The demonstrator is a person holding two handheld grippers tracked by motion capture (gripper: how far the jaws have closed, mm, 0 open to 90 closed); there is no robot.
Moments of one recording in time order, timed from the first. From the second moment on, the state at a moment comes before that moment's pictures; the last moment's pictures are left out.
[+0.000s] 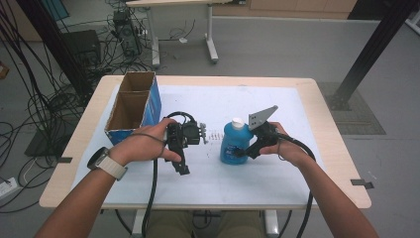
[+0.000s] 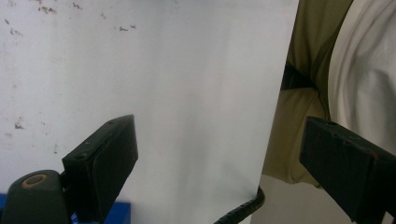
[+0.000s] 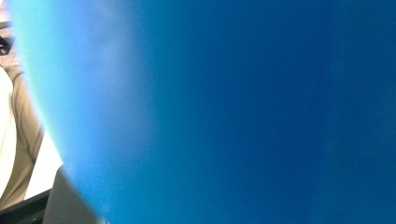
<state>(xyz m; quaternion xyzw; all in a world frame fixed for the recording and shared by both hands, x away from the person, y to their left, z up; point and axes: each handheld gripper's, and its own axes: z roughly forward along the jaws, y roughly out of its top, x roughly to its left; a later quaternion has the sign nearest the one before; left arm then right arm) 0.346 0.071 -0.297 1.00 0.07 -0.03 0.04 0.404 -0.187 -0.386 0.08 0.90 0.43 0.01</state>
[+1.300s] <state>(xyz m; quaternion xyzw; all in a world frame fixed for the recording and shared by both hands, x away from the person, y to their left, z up) 0.347 0.072 -0.298 1.00 0.07 -0.03 0.05 0.403 -0.184 -0.391 0.07 0.89 0.45 0.01</state>
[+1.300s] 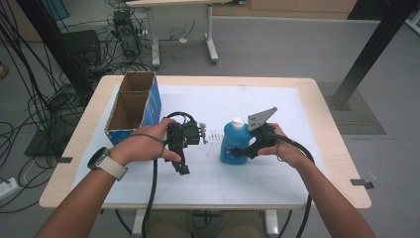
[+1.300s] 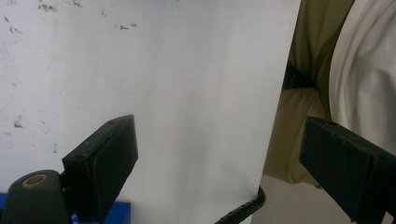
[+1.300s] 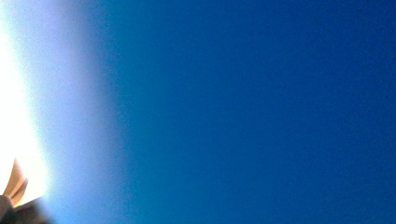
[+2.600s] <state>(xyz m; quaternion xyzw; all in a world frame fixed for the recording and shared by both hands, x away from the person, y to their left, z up) 0.348 0.072 -0.300 1.00 0.07 -0.03 0.05 0.404 -0.186 -0.397 0.07 0.88 0.47 0.00</state>
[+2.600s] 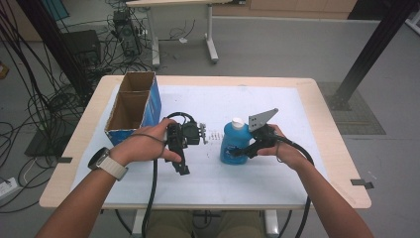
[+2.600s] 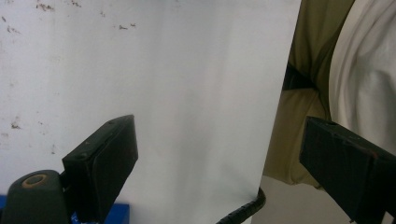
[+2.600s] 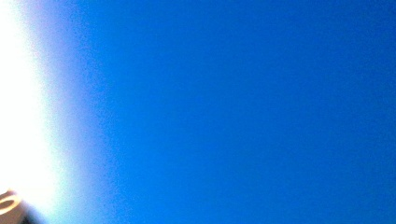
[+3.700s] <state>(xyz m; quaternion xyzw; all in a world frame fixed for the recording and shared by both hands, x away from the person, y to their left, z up) 0.348 0.072 -0.300 1.00 0.07 -0.03 0.05 0.404 -0.186 -0.398 0.07 0.88 0.47 0.01</state>
